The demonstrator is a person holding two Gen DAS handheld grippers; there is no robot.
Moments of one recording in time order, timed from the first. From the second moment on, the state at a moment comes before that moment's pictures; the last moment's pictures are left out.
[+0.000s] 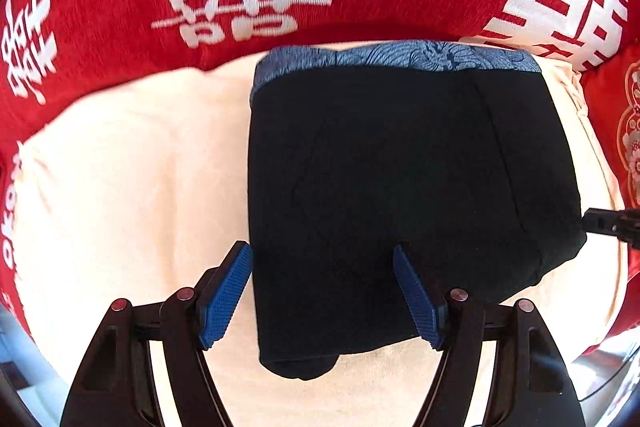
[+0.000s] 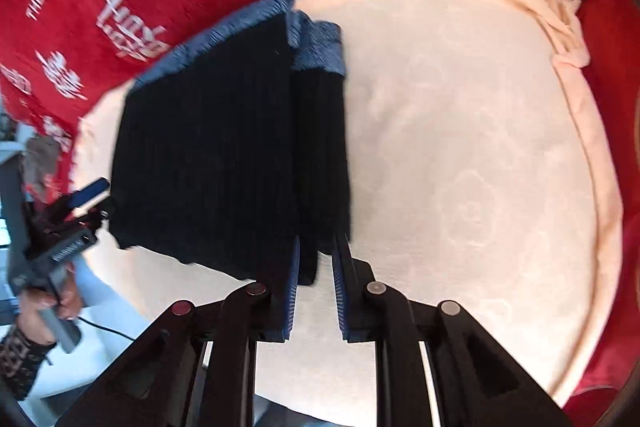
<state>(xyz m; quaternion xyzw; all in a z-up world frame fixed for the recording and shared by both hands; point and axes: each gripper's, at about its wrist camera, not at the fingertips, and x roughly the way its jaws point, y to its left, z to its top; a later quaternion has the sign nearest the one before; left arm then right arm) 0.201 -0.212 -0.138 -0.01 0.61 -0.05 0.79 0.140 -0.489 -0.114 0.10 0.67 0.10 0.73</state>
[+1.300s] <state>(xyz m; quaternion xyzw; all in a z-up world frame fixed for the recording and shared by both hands) 0.210 -0.147 -0.144 -0.06 0.61 -0.01 0.79 0.133 -0.482 -0.093 0.16 0.63 0.05 0.75</state>
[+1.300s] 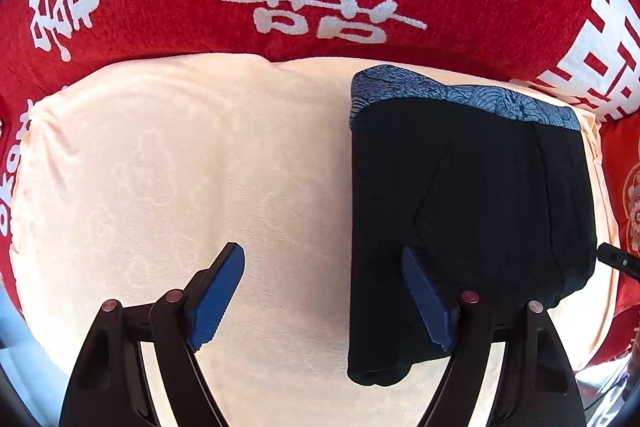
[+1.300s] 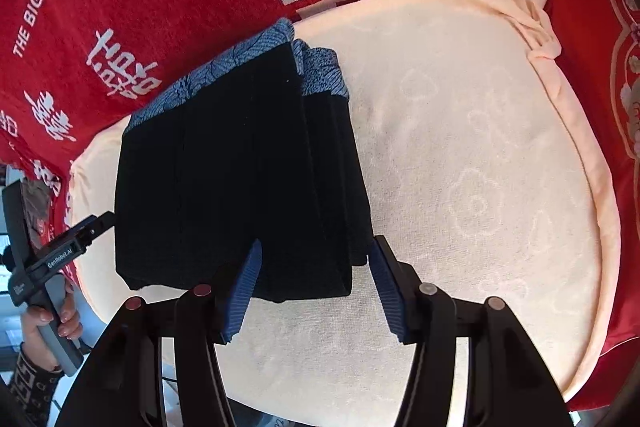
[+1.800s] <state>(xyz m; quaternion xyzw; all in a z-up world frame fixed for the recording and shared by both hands) 0.223 -0.137 -0.156 -0.11 0.63 -0.03 0.77 0.150 -0.493 -0.105 0.20 0.64 0.05 0.74</state>
